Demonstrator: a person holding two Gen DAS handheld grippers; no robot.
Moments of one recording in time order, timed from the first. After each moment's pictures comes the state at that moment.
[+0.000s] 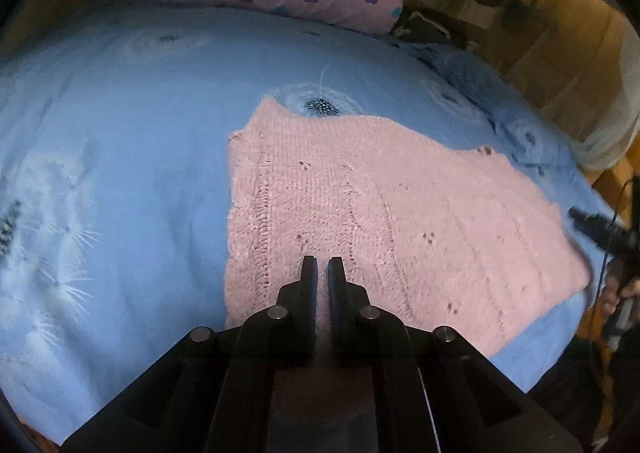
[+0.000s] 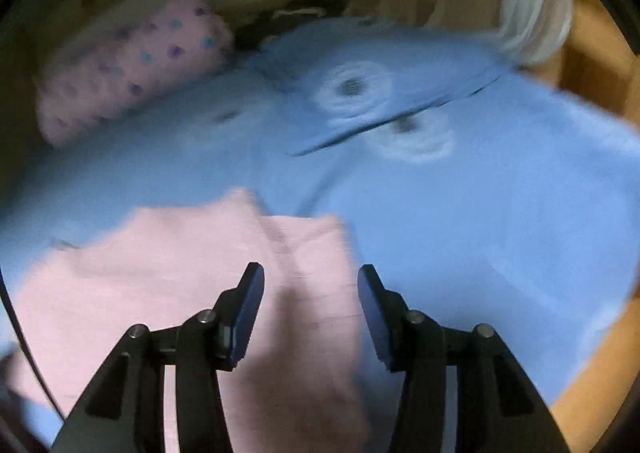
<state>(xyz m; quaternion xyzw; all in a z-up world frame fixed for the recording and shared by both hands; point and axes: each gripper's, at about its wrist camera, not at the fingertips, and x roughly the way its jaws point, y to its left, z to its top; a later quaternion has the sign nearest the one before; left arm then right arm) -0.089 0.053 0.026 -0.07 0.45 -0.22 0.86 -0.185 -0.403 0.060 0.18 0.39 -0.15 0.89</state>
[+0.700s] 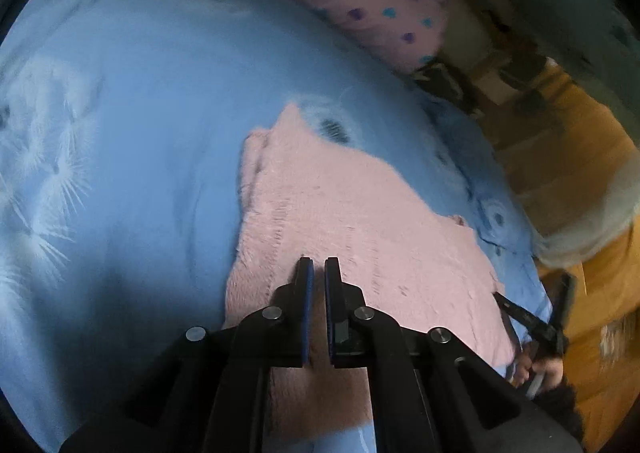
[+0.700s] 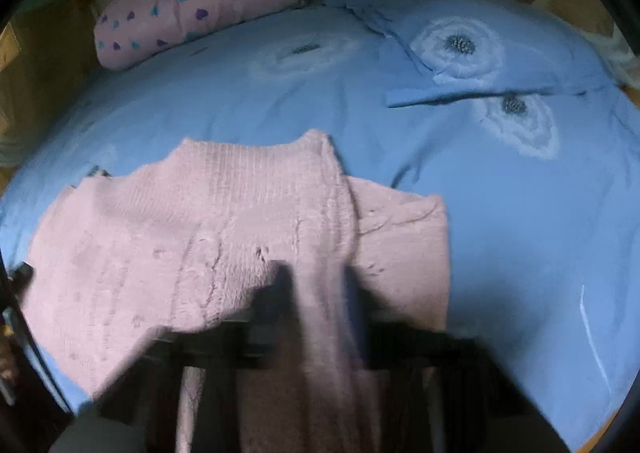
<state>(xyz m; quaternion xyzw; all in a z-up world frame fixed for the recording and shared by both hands) -0.067 0.083 0.017 -0.27 0.47 -0.21 0.81 -0.138 -0.394 0.031 0.13 0.45 -0.06 0.88</state>
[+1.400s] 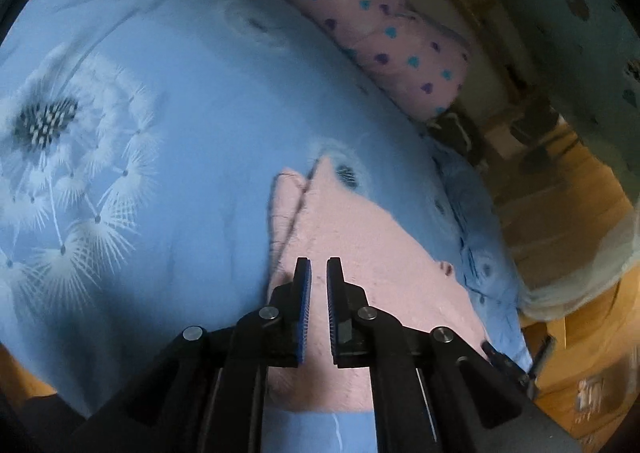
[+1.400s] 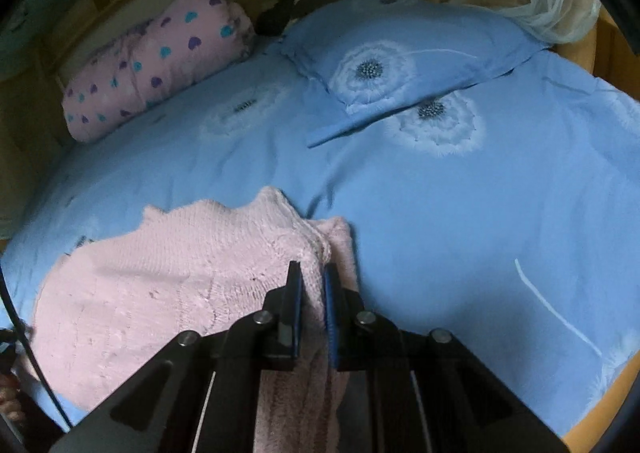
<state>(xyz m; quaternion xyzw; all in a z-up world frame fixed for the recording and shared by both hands) -0.090 0.116 0.054 -0.31 0.43 -0.17 0.83 -0.178 -0.436 0.044 0.18 0.40 -0.14 0.89</state>
